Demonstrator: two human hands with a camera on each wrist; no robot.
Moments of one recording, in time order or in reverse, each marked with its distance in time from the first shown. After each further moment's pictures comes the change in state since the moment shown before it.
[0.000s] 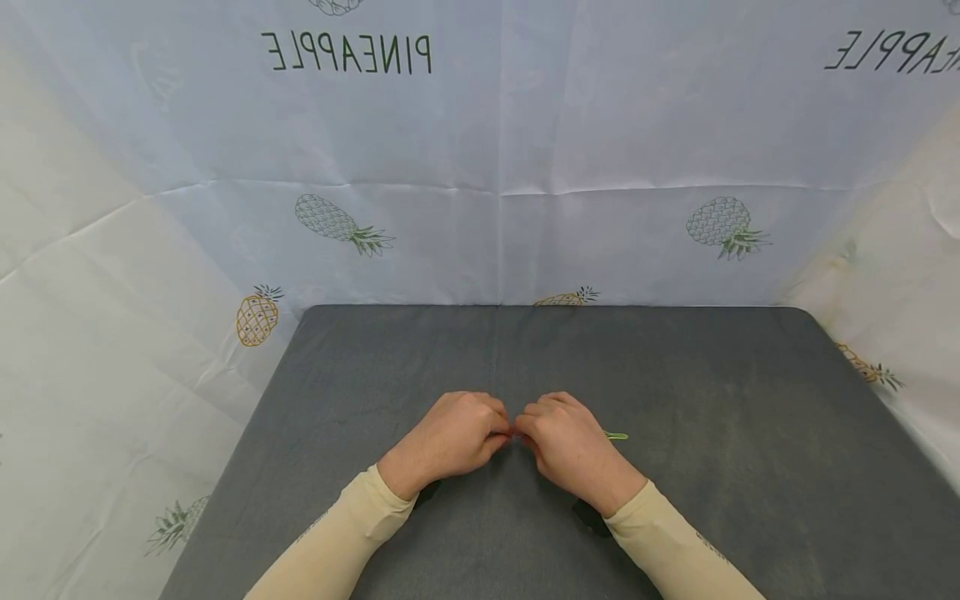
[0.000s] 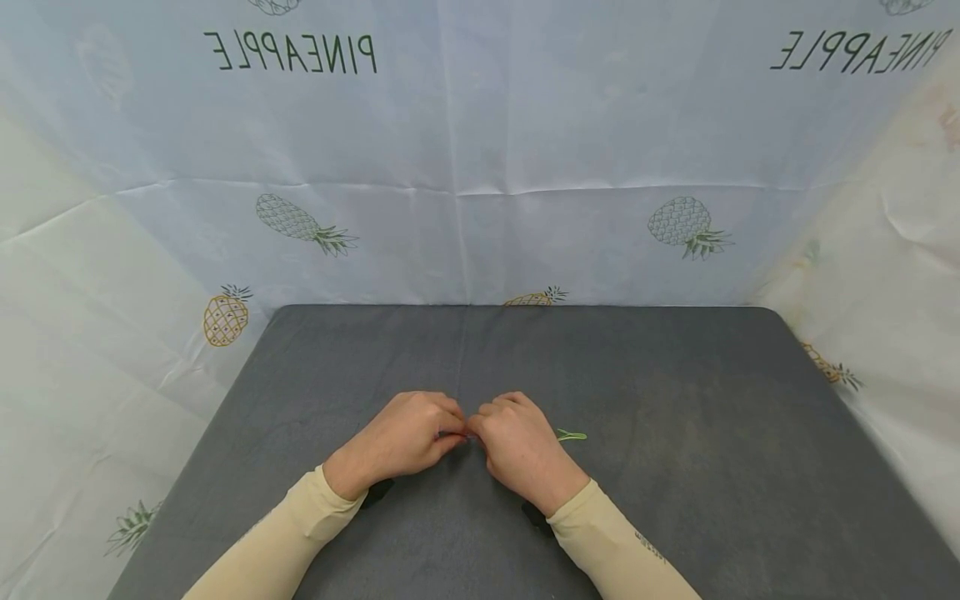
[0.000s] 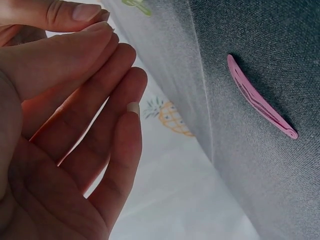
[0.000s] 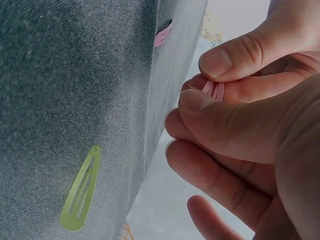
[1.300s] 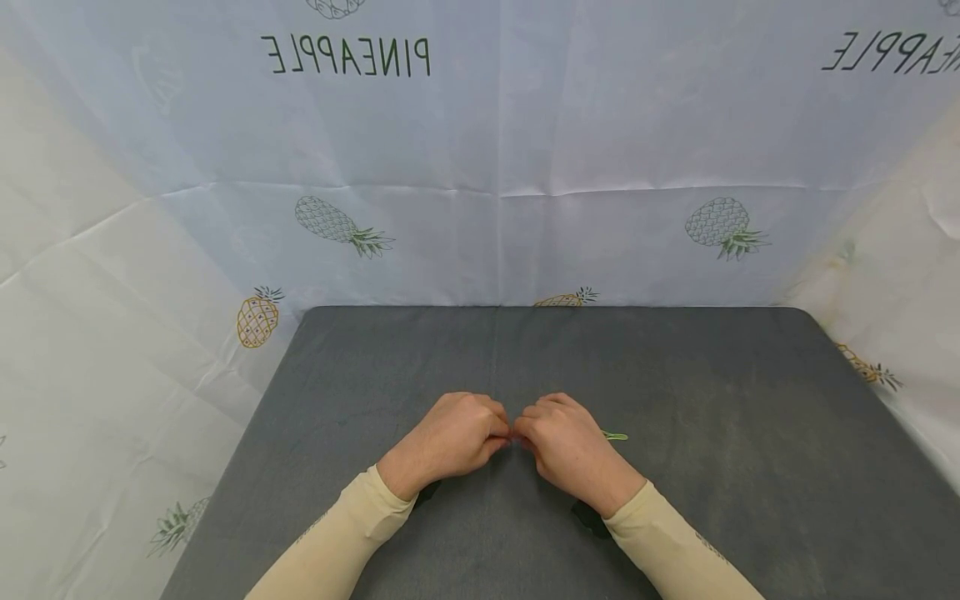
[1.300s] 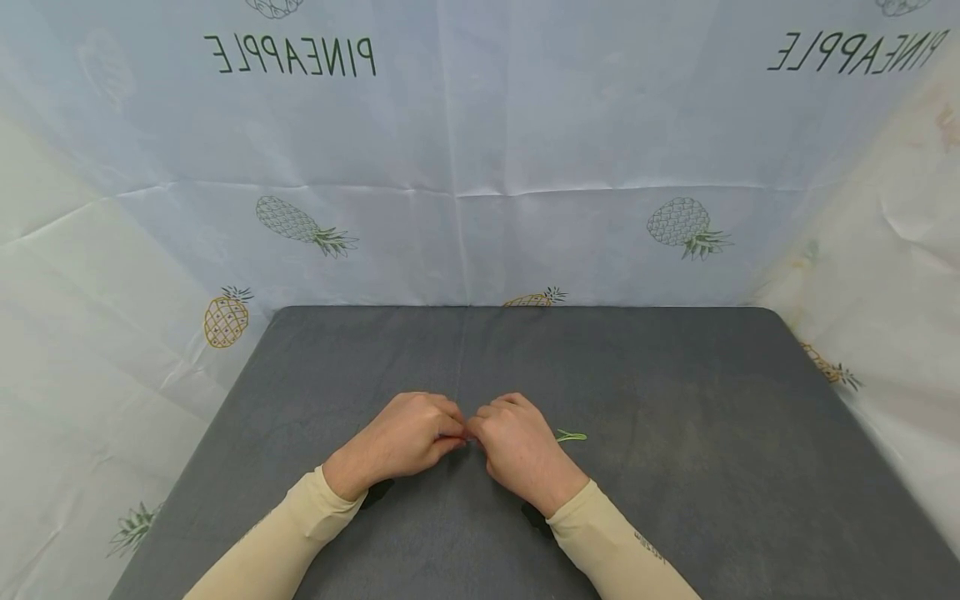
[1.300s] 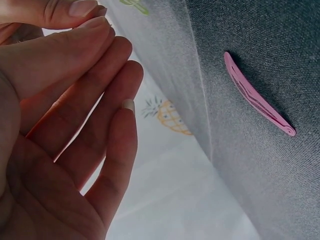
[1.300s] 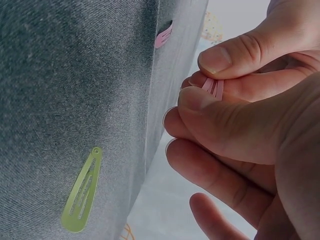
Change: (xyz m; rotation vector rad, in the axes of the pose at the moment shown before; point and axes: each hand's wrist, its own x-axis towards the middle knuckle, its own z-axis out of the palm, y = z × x) left_hand -0.001 -0.002 0.003 0.018 0.008 0.039; right_hand -0.001 0.000 0.001 -0.001 0.010 -0.026
